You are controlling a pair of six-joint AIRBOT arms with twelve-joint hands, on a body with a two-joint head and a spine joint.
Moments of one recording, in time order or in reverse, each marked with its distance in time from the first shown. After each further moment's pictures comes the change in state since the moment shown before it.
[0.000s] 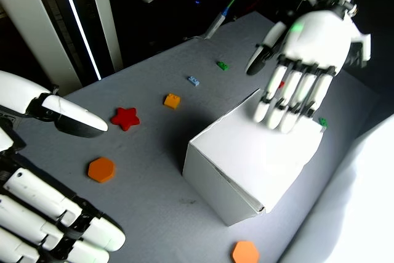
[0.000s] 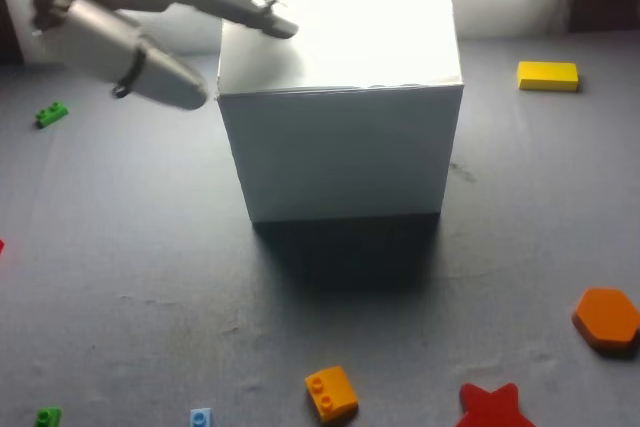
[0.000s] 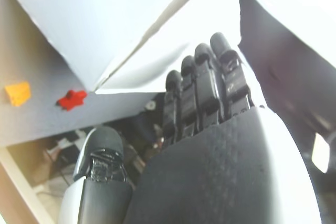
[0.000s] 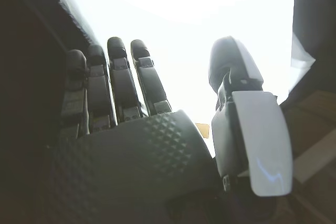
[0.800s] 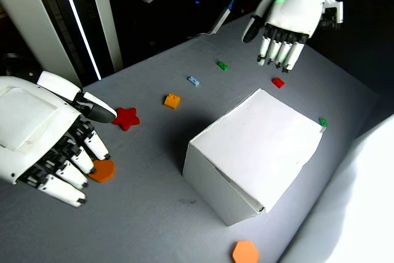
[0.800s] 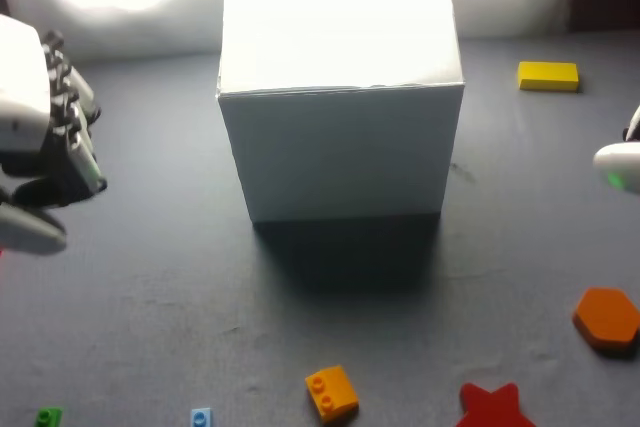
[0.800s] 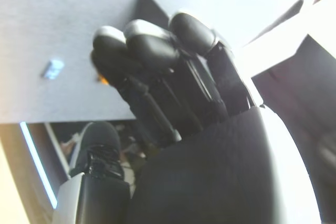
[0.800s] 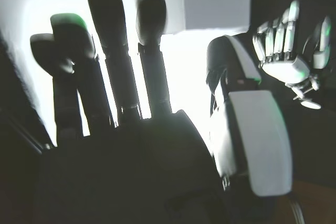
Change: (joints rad) left arm 0.110 0.358 -0.362 0.083 -0.011 -0.035; right arm -0.092 -0.035 -0.049 -0.174 -0.116 -0.245
